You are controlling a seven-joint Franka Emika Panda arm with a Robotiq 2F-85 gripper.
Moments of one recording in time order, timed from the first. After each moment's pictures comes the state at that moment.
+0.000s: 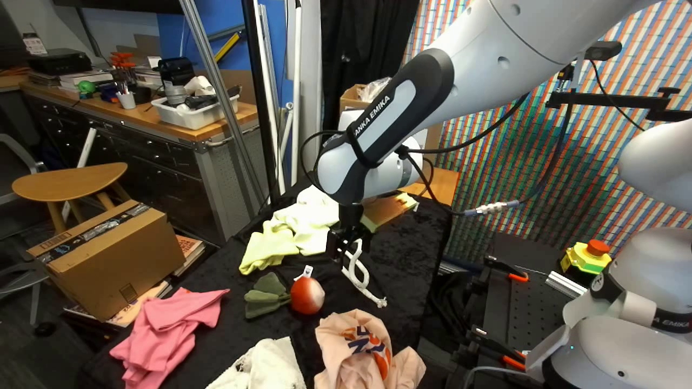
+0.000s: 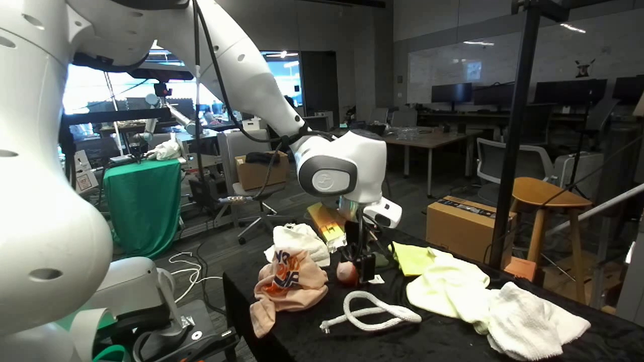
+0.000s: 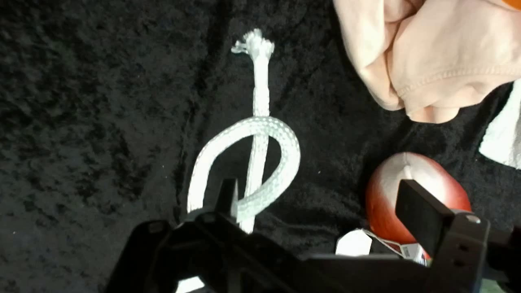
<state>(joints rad) -2.12 -0.56 2.33 -2.24 0.86 2.42 -0.21</state>
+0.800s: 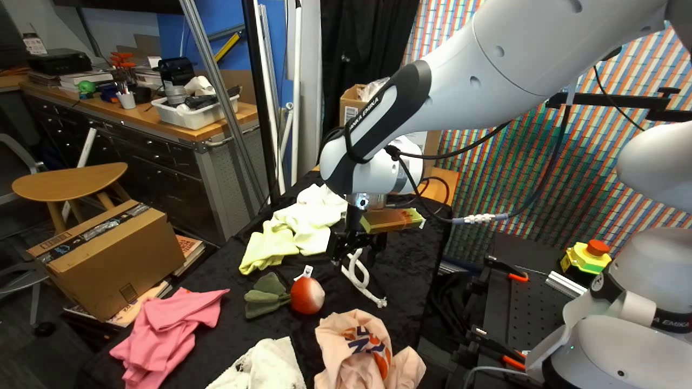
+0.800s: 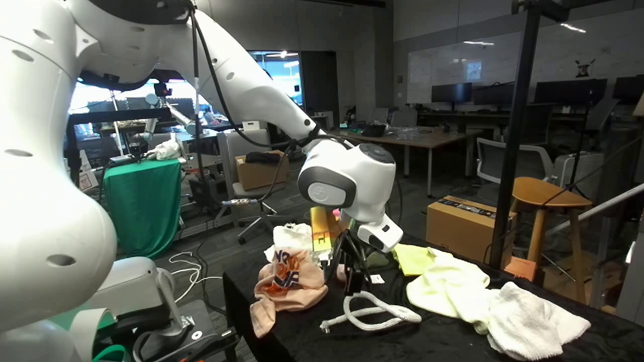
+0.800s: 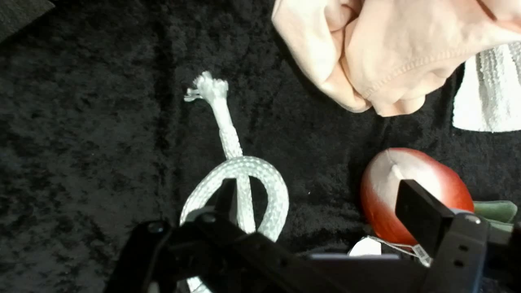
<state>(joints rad) -2.04 -0.67 2.21 -2.25 1.23 2.27 -0.24</state>
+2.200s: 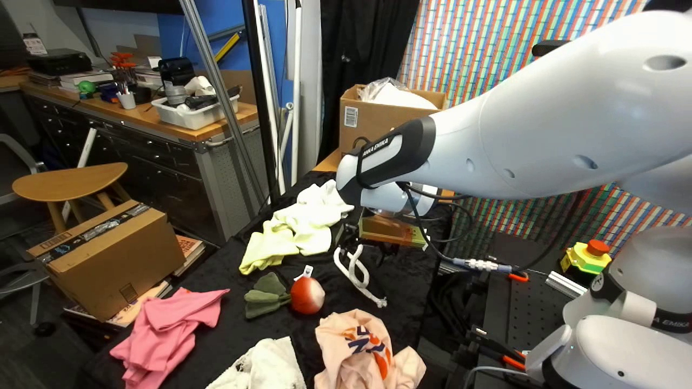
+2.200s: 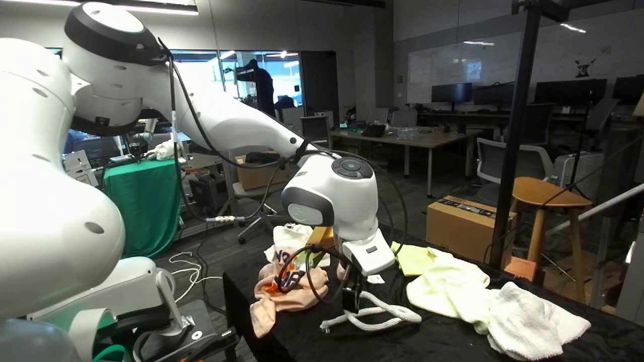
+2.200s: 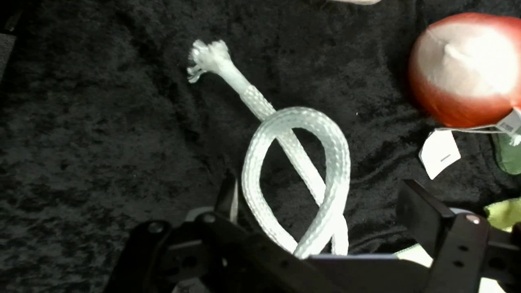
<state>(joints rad) -1.79 -0.95 2.01 -2.35 1.64 2.27 0.00</state>
